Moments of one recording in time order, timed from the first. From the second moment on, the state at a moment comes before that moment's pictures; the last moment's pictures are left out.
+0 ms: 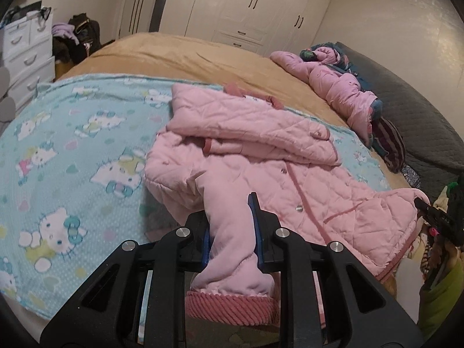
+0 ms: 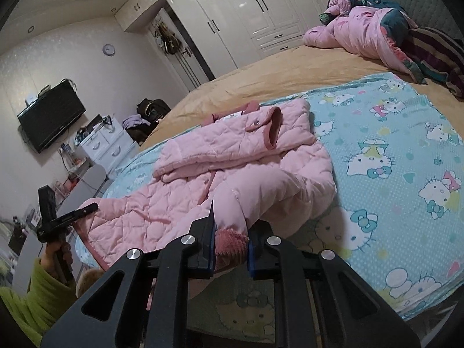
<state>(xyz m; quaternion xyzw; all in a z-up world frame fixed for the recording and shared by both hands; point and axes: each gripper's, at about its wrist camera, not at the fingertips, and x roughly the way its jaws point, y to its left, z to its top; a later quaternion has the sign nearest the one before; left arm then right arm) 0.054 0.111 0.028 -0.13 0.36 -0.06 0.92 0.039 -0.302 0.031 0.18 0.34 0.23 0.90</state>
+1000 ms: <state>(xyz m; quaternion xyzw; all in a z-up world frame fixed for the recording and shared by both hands) 0.118 0.128 0.064 -0.15 0.31 -0.05 0.94 0.109 -0.324 0.054 0.27 0.31 0.19 0.89</state>
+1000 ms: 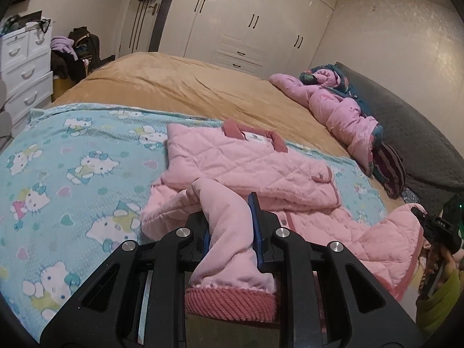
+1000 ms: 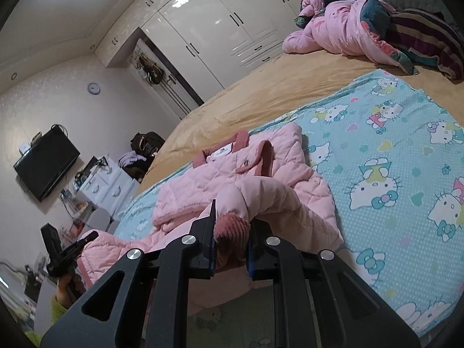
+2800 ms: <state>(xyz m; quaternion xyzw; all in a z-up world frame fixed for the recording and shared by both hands) 0.302 0.185 0.047 -0.19 0.28 0.00 0.94 0.342 -0.296 0.069 0.19 0.30 0.07 0.93</state>
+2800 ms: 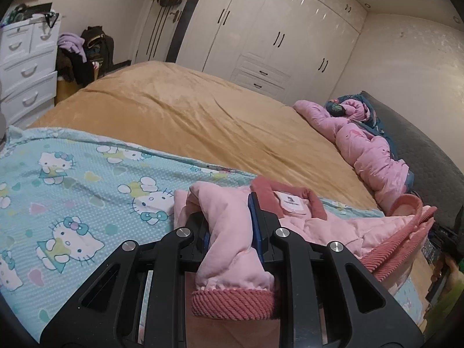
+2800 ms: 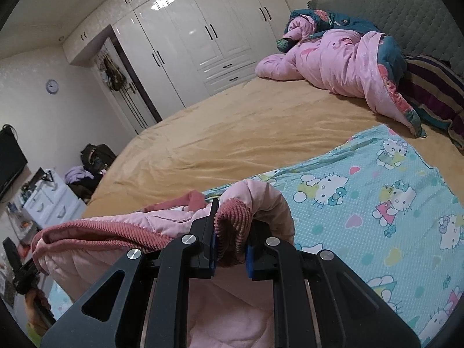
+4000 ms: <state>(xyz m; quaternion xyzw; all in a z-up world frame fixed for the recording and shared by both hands) 0.365 0.209 -0.029 -0.21 0.33 0.01 0.92 0.492 -0.248 -0.032 0.18 0.43 0.03 0.88</state>
